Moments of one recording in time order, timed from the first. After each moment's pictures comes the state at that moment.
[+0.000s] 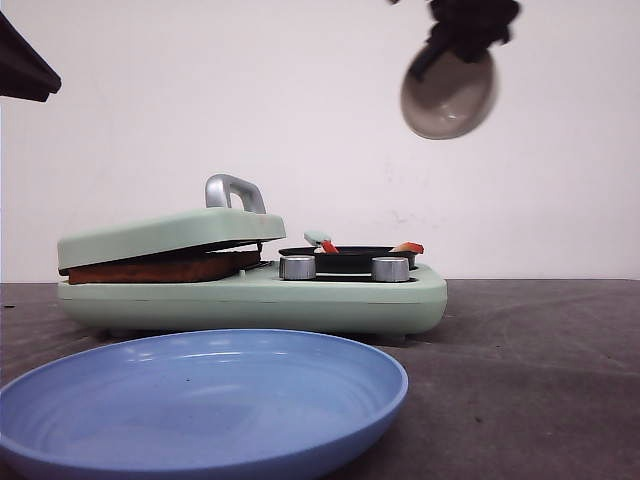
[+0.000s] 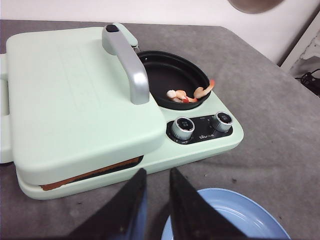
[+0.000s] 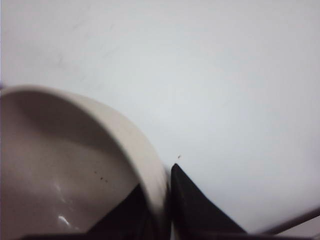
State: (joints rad) left arm -0.10 0.74 0.61 -0.24 0.55 -0.06; right arm 0.43 1.65 1.43 -0.04 0.72 -0.48
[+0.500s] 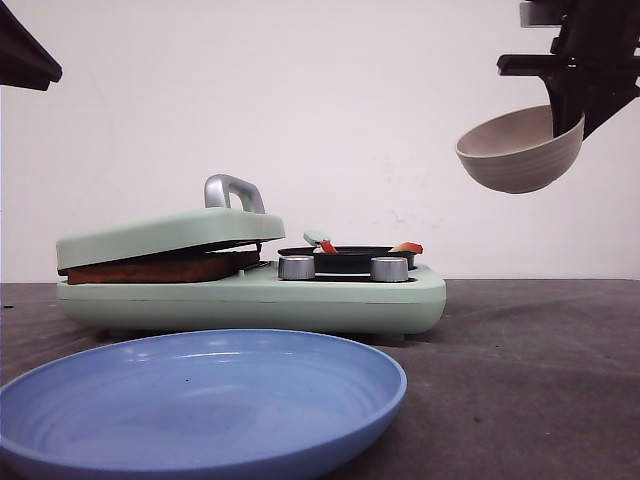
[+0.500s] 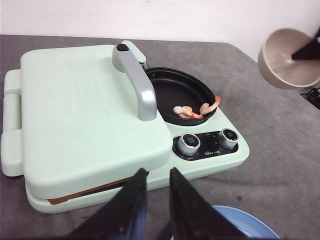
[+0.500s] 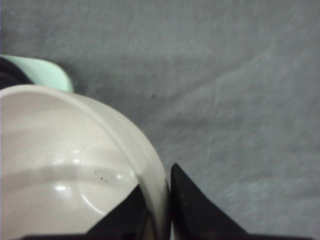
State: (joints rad) left arm -0.10 0.74 0.61 -0.19 0.51 -0.10; right arm 0.13 1.57 1.43 -0.68 0.01 0.18
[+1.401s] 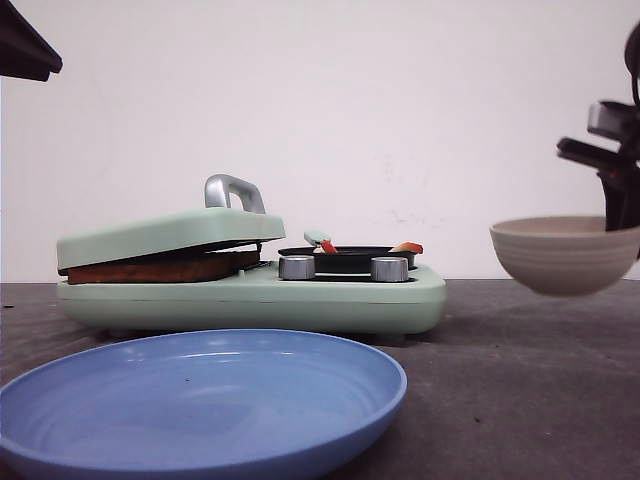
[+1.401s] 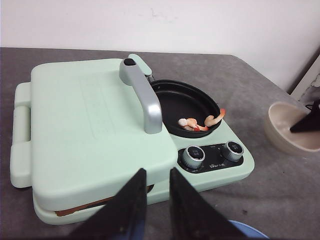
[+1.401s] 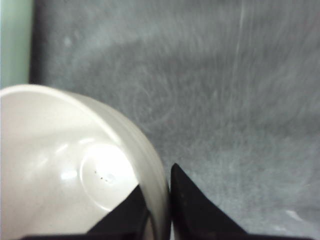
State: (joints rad) left arm -0.10 0.74 0.61 -0.15 0.49 -0.12; right arm -0.04 1.57 1.05 -0.54 -0.32 0.24
